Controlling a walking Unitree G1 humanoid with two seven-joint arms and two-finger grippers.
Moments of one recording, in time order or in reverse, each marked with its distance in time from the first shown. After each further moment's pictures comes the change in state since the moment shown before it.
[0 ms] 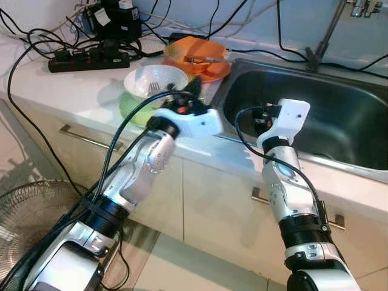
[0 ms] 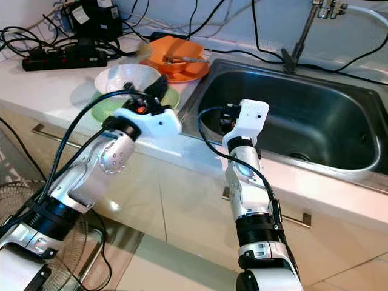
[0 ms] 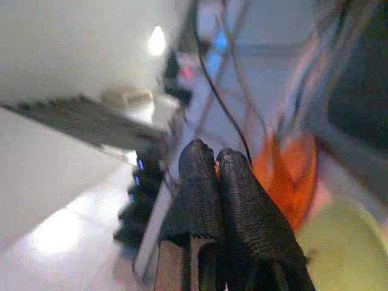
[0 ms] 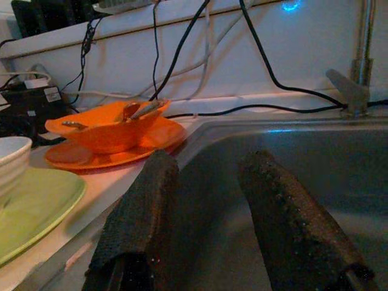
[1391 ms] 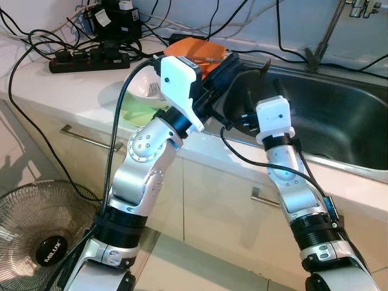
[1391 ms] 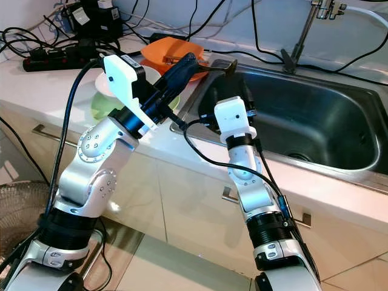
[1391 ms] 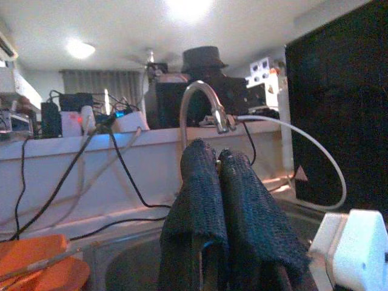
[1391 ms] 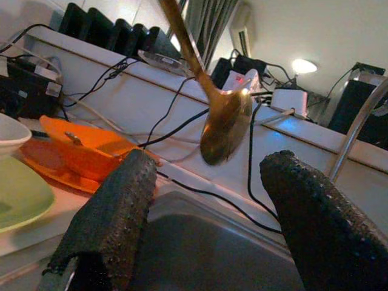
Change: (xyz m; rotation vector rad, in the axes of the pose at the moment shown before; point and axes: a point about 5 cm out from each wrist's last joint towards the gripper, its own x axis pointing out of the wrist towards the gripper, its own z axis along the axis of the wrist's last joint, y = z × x) left arm -0.003 0.029 0.035 -1.249 -0.302 -0.107; right arm -0.004 0.006 0.019 -0.517 -0.246 0.087
